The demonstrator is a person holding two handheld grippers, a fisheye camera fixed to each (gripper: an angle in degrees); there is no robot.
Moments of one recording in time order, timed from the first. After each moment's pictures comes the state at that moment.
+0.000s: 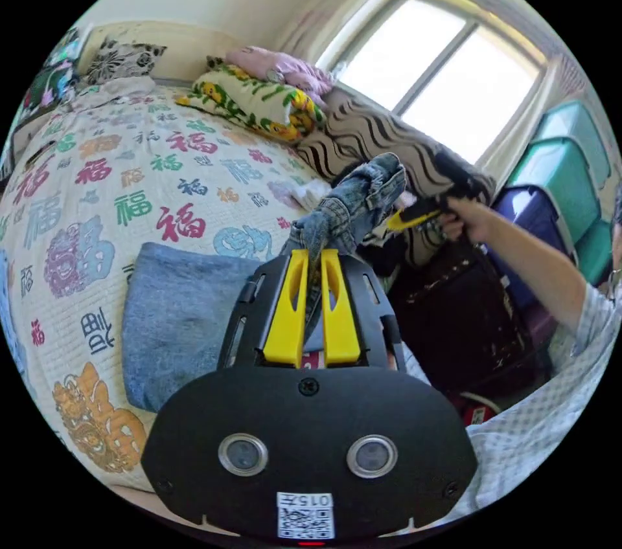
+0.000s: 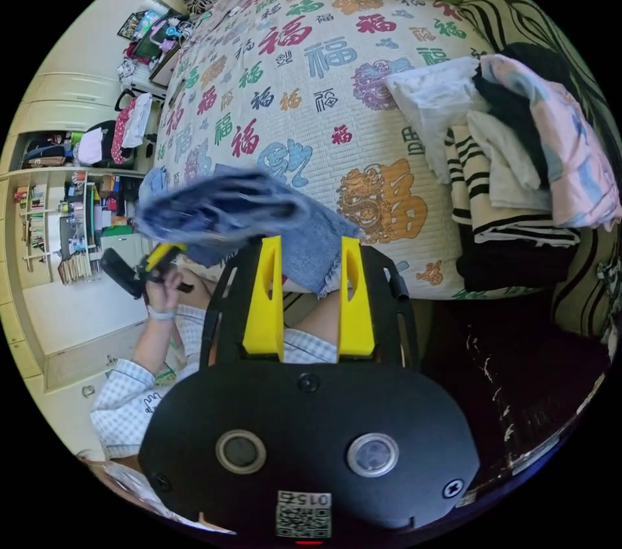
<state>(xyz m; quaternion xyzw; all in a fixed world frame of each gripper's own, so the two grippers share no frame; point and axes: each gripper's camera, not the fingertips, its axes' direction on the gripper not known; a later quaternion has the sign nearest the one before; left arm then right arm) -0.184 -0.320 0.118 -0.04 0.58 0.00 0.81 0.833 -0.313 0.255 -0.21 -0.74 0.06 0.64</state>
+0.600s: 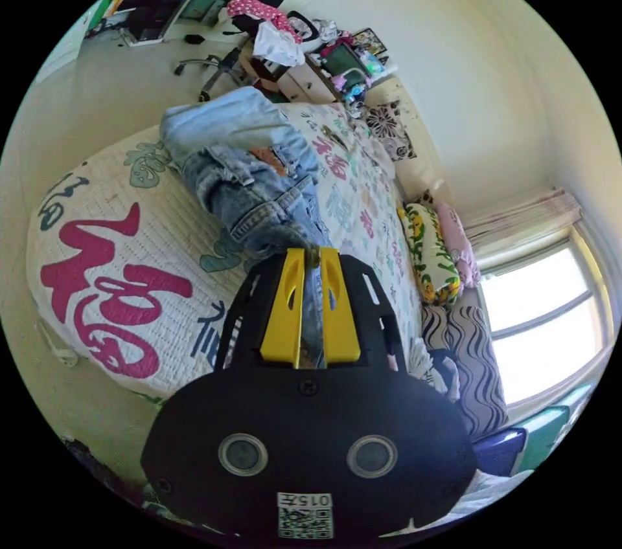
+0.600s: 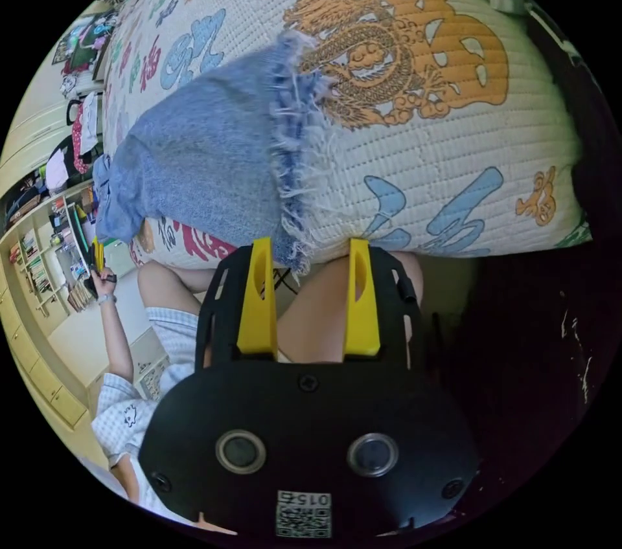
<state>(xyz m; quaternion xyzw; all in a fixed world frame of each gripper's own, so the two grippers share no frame) -0.623 -0.222 0.307 -0.09 0.36 -0.43 0.82 0.622 -0.228 0.281 -0.37 -0.73 0.03 0.58</state>
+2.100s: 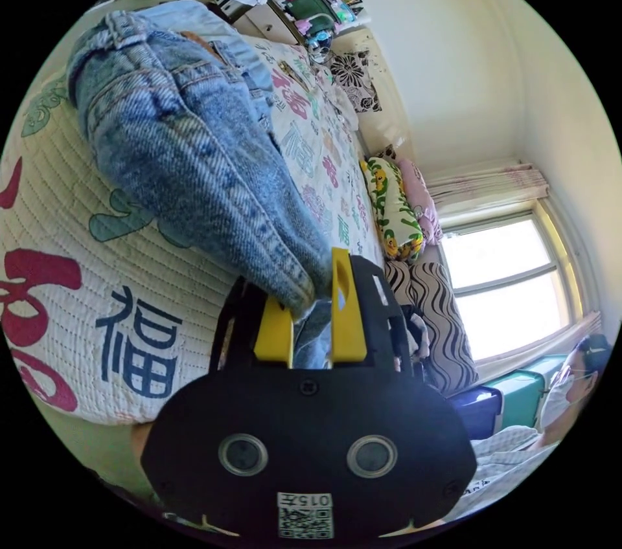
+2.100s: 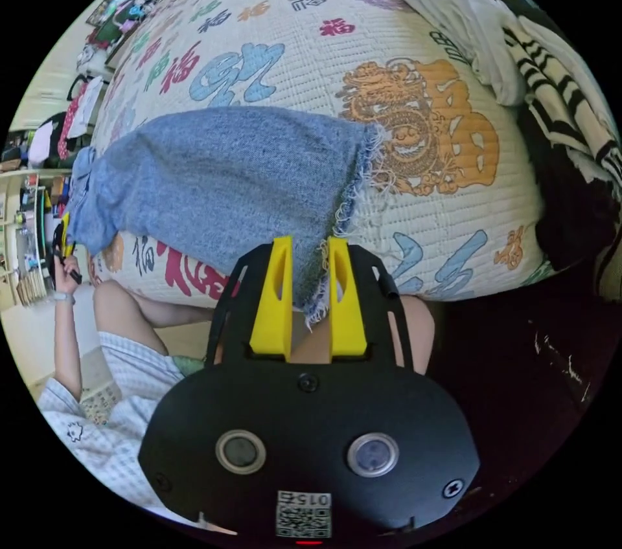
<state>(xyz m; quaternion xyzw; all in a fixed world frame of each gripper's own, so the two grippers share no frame) -0.684 -0.326 0.404 -0.15 0.48 -0.38 0.78 0.635 -0.280 0.208 -0.24 -0.66 0.05 0.71</state>
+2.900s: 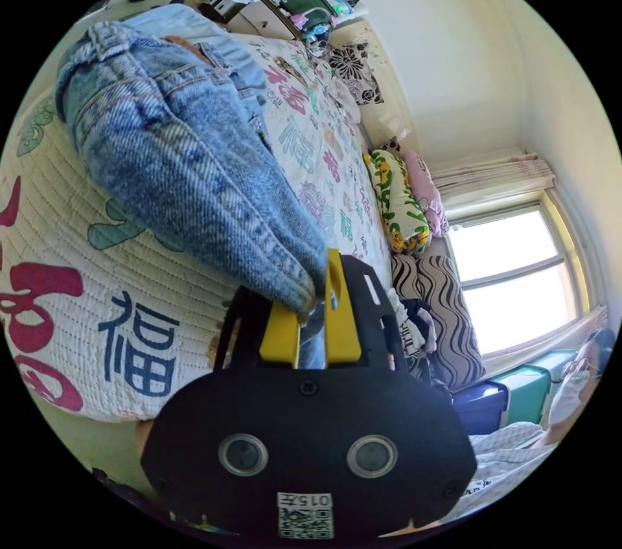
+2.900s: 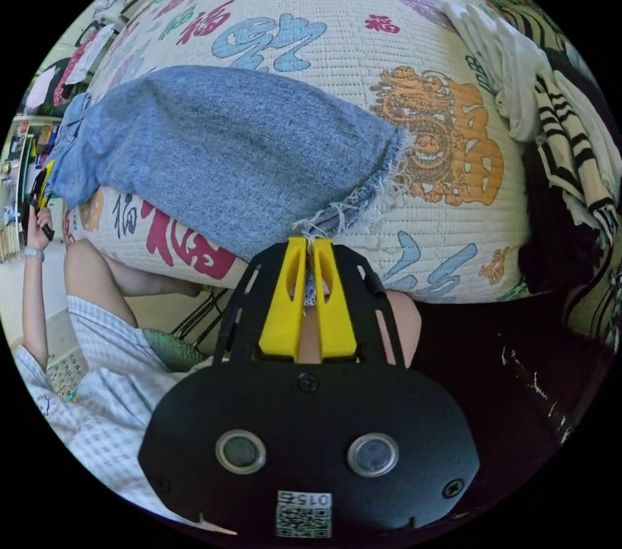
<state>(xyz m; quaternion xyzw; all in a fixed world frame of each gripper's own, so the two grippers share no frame) -0.660 -0.387 0.374 -0.16 0.48 -0.36 0.78 0.673 -0.358 0.209 -0.21 -0.67 -0.01 0.71</state>
